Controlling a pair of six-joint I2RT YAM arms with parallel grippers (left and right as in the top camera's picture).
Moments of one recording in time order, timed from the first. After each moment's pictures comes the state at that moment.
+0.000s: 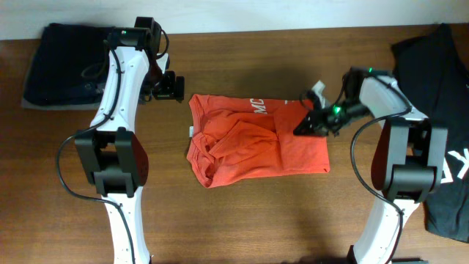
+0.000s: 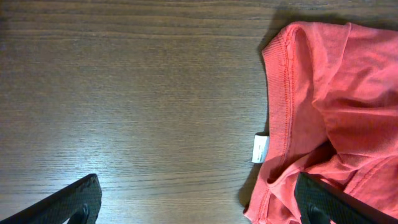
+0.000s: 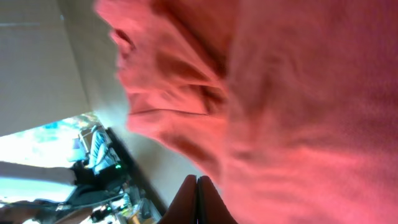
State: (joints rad) left arm -0.09 2.35 2.28 -1.46 0.02 -0.08; right arm -0.10 2.16 1.54 -1.21 -0.88 -0.30
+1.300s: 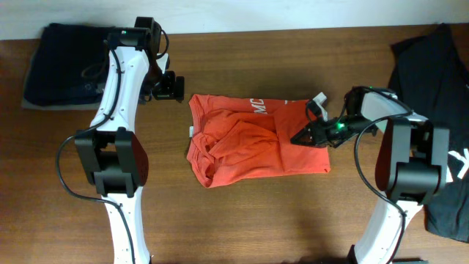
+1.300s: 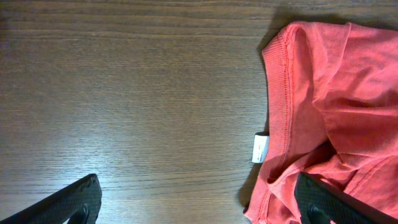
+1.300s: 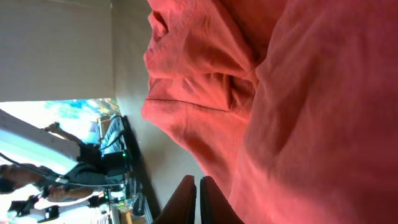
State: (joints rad) left arm -0.09 2.35 2.28 -1.46 0.02 -0.08; right arm -0.12 2.15 1.37 -1.13 -1.06 -0.55
